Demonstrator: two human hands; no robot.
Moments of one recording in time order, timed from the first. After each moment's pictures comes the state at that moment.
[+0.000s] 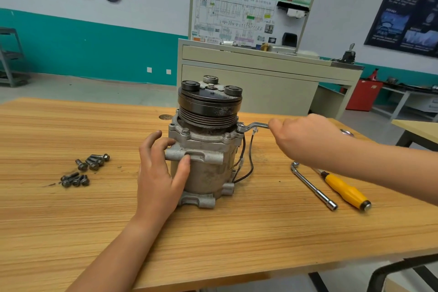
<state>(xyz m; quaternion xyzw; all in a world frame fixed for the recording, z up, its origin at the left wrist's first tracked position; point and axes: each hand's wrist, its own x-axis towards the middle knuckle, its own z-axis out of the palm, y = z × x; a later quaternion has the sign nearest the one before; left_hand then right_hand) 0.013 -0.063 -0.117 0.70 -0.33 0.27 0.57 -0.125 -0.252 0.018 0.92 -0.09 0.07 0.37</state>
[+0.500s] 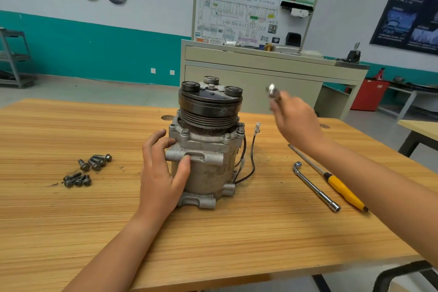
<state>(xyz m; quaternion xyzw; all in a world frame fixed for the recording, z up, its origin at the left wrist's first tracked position) 0.016 -0.064 -0.115 0.69 -0.34 0.26 0.58 -0.088 -0.282 0.007 0.91 -0.05 0.42 0.06</state>
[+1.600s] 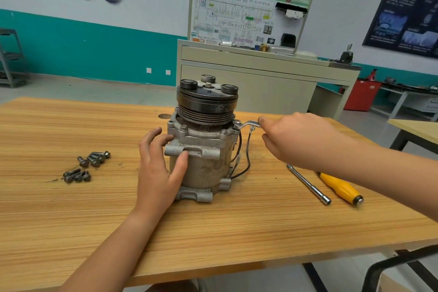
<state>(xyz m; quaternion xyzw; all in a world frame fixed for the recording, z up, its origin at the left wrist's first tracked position) 0.014 -0.060 -0.118 0.69 -0.34 0.26 0.59 -0.136 -0.220 0.030 0.93 -0.11 0.08 0.33</state>
